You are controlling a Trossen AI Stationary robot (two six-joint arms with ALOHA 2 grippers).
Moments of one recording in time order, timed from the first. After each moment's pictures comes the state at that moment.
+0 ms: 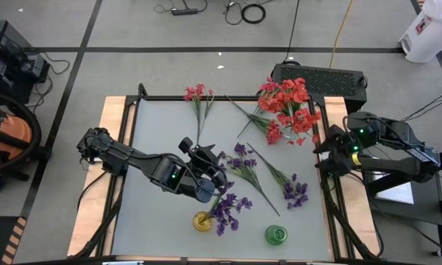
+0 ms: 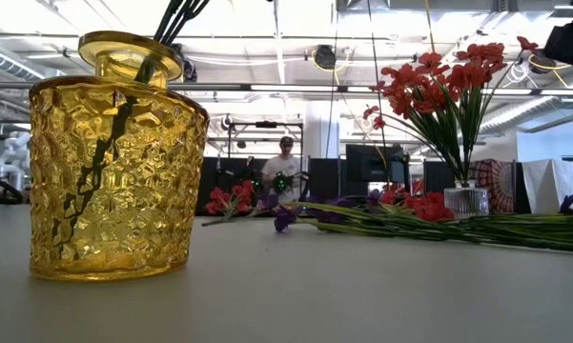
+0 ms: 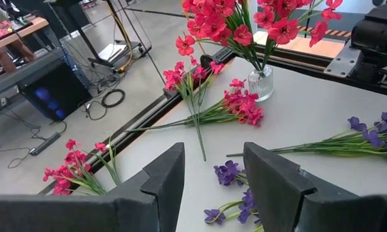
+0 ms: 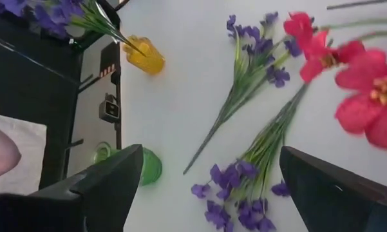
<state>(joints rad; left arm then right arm) -0.39 1.74 1.68 -0.87 -1.04 -0.65 -0.28 0.44 0.94 -1.22 -0.42 0.37</state>
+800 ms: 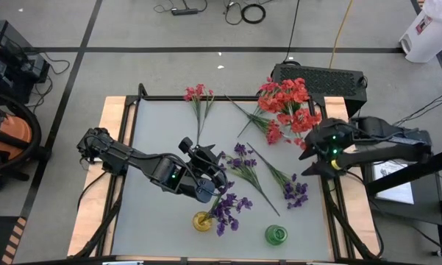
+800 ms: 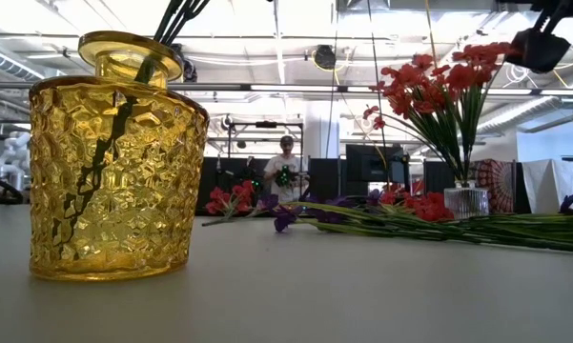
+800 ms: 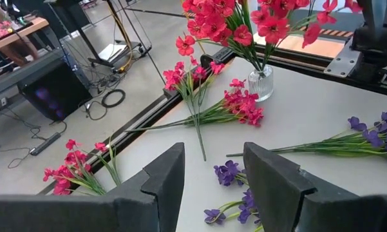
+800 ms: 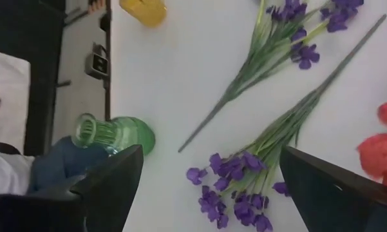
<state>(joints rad) -0.39 1.74 1.68 -0.87 -1.04 -0.65 -0.04 0.70 0.94 -1.11 -0.34 0.37</state>
